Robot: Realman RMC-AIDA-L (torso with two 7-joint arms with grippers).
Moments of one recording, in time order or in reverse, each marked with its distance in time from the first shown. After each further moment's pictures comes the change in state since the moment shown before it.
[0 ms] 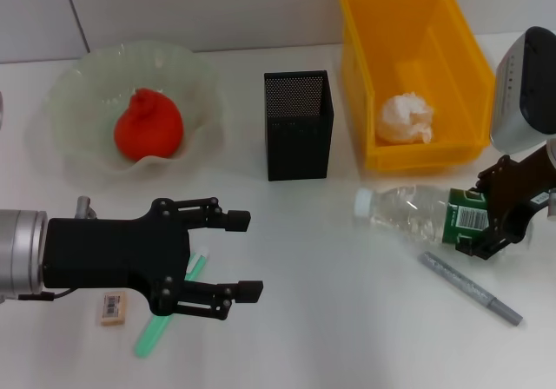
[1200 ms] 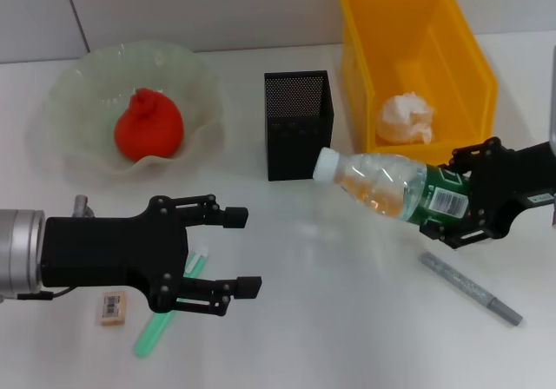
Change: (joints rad) left arm 0.004 -0.002 -0.009 -0.001 -0.004 -0.003 0.001; right arm -0.251 -0.003 -0.047 -0.269 0.391 0.035 -0.082
